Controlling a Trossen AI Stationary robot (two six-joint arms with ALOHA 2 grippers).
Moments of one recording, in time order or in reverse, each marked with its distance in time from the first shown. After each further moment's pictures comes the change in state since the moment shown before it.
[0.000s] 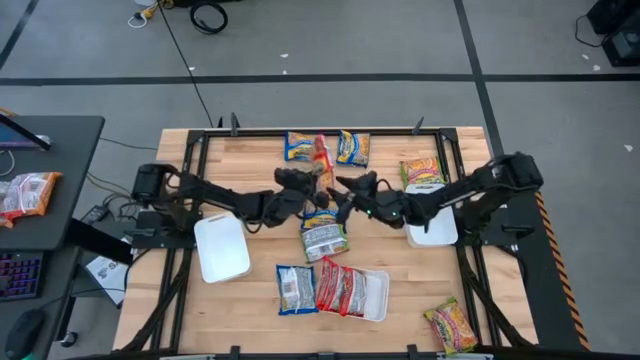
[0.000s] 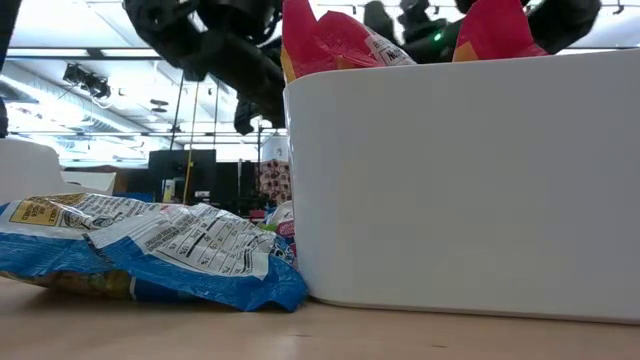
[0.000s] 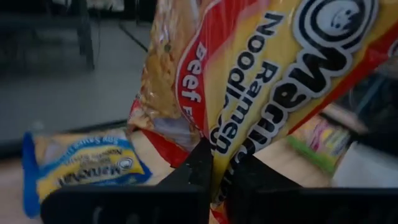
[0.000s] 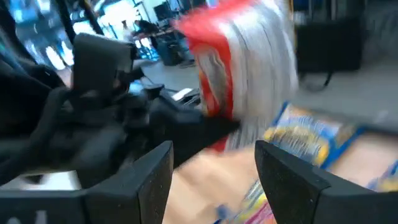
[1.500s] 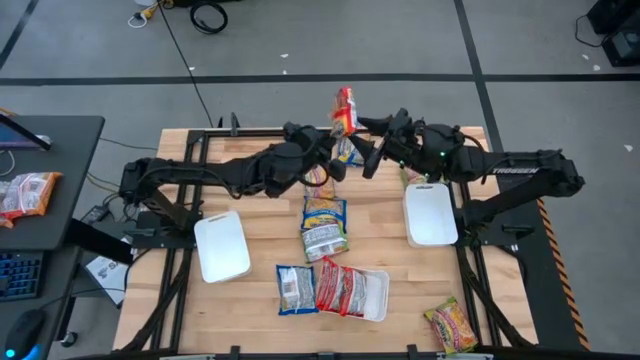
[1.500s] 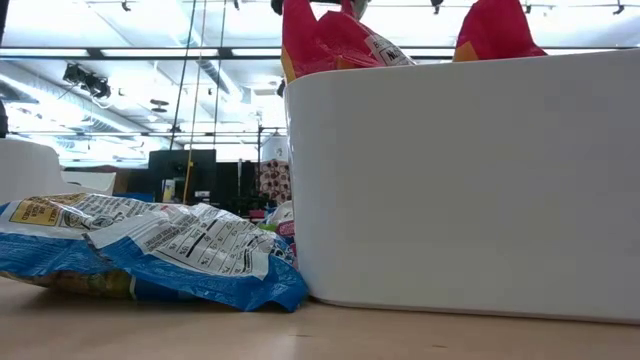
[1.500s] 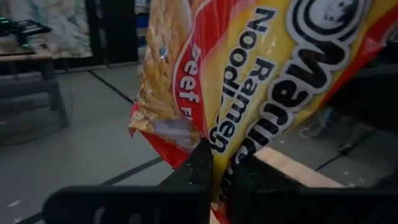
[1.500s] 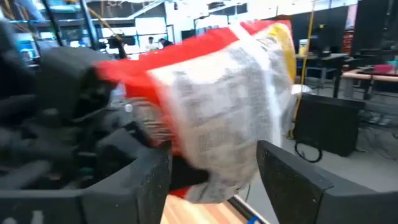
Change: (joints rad) left arm 0.037 -0.104 0.603 -0.484 0.154 0.280; right arm -0.157 -0.372 0.457 -0.671 -0.205 -0.311
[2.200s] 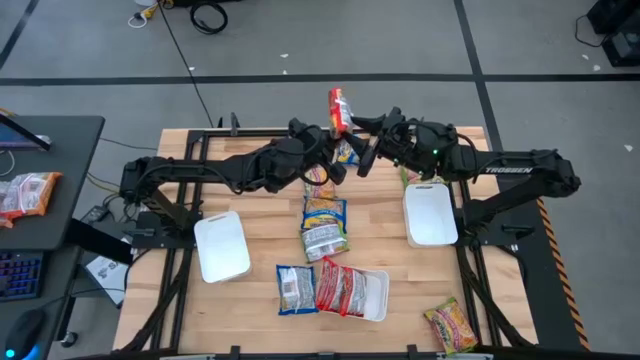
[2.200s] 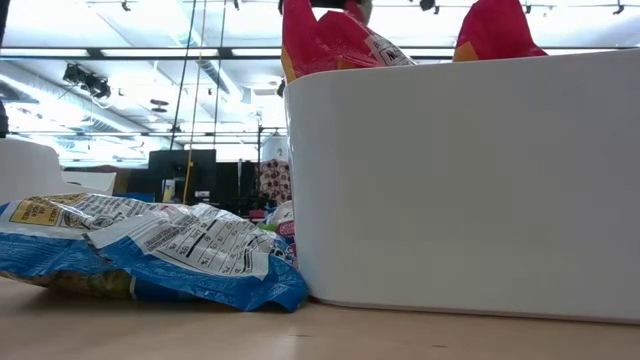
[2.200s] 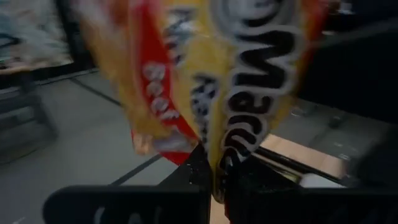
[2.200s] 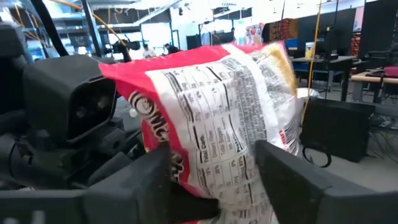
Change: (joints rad) left arm 0.022 0.000 -0.001 -0.023 0.133 0.103; right arm -0.035 0.042 0.002 0.053 -0.074 0.008
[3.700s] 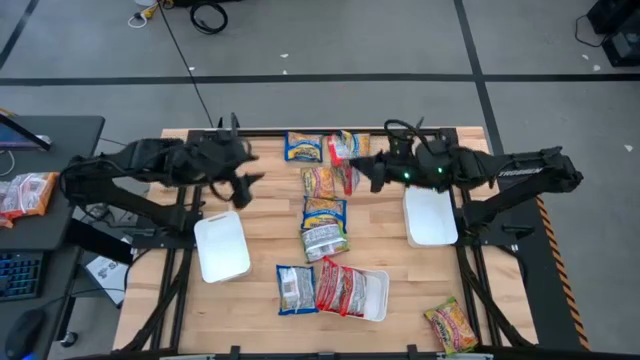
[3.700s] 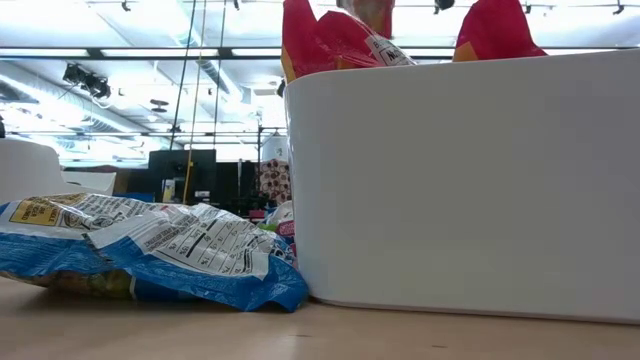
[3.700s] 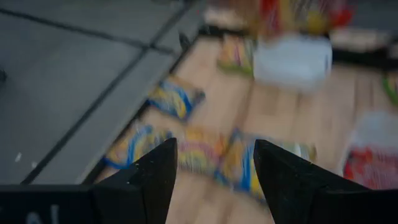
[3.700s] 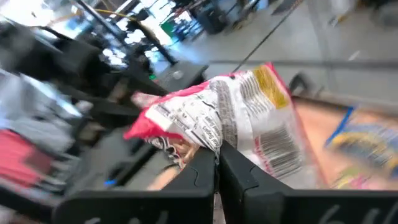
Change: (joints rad) left arm -0.089 -0.487 0.006 -1.032 0.224 -0.163; right arm 0.162 -0.040 0.062 -0.327 -0.014 0.715
